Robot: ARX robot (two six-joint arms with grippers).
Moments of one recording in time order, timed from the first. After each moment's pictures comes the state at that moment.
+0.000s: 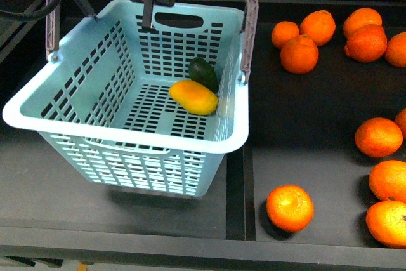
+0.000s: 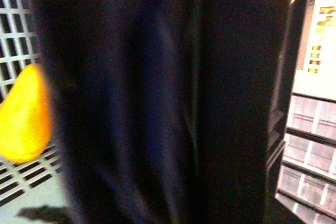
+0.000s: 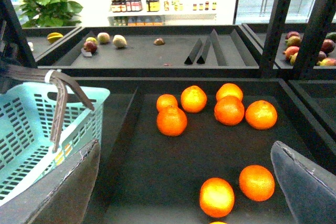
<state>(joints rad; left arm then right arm) -0.42 2.28 1.70 -0.14 -0.34 -1.68 0.00 0.00 0.02 0.00 0.00 0.00</state>
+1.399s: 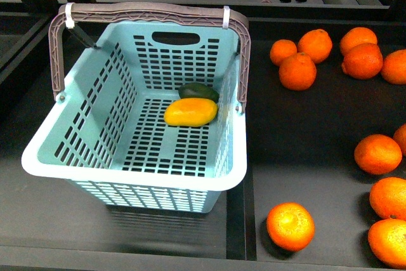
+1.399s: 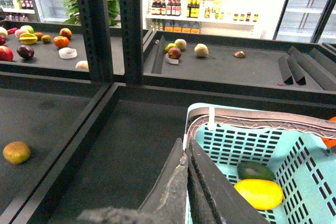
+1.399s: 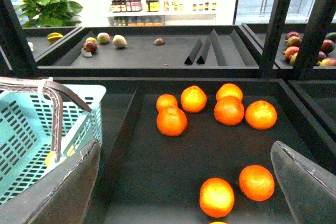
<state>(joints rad) -0.11 1.02 0.14 0.88 -0.11 -0.01 0.00 0.00 0.02 0.00 0.00 0.00</state>
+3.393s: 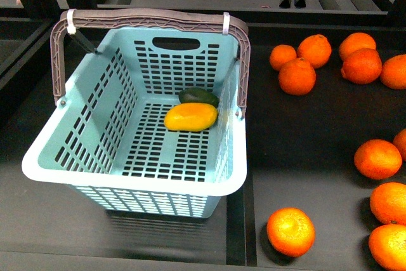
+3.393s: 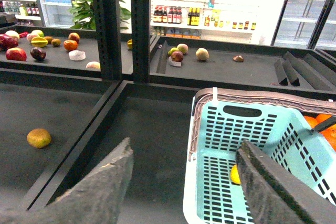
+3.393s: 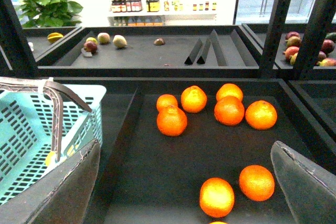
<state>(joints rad) 0.00 0.01 0.01 0.00 0.00 -0.01 0.00 0.00 0.02 0.00 0.00 0.00</state>
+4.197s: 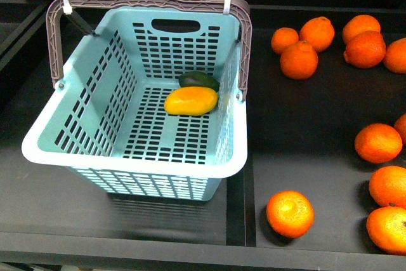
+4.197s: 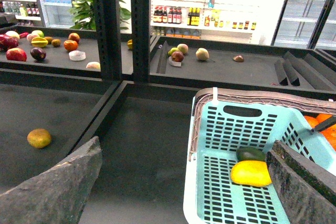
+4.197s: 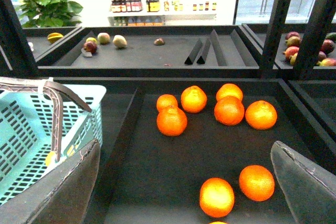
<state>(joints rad) 0.00 0.01 0.01 0.00 0.00 -0.01 0.00 0.00 0.02 0.00 0.00 0.00</state>
